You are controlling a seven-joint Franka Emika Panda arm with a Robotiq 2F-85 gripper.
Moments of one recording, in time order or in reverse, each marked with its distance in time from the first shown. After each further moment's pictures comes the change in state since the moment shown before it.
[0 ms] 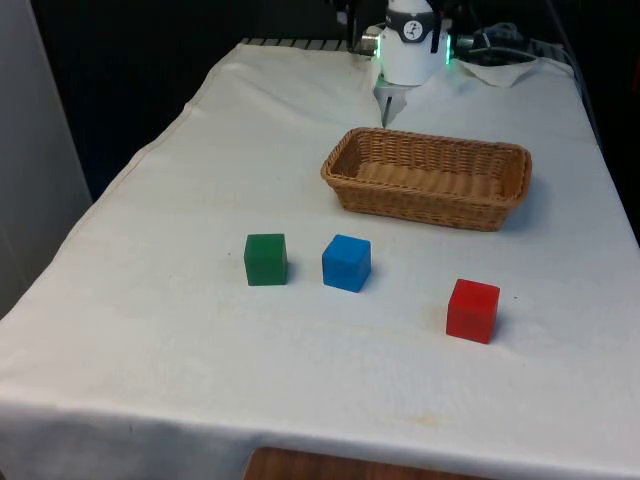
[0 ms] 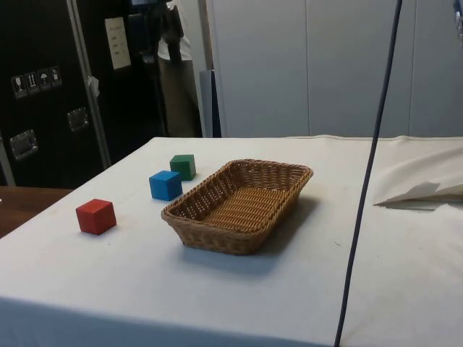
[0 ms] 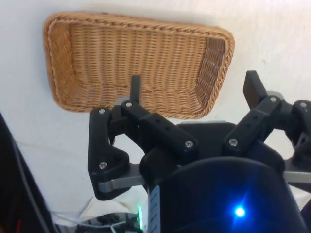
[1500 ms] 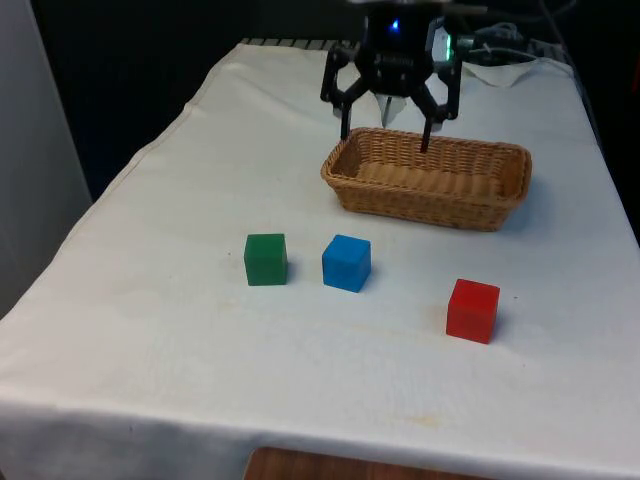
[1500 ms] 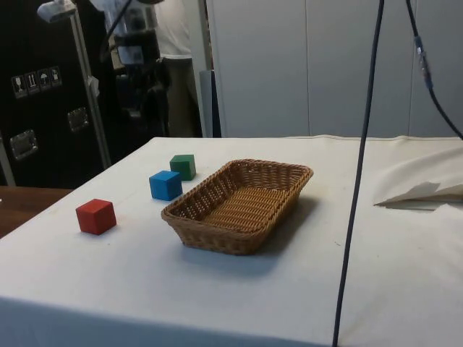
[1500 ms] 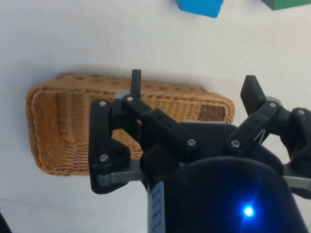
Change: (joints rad) arm 0.004 0.201 0.000 0.038 -0.049 0.201 0.098
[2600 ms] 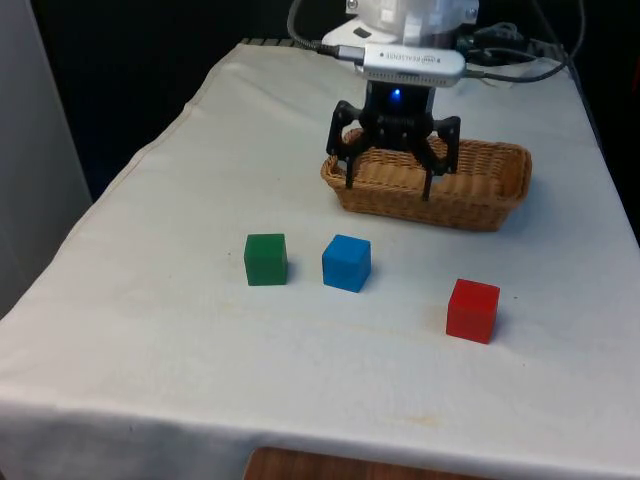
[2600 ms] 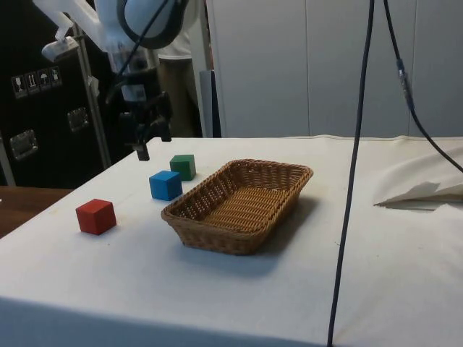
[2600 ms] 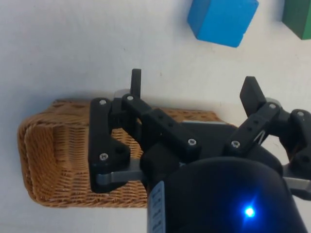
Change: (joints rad) arm 0.004 0.108 0.000 -0.001 0.000 0.094 0.013
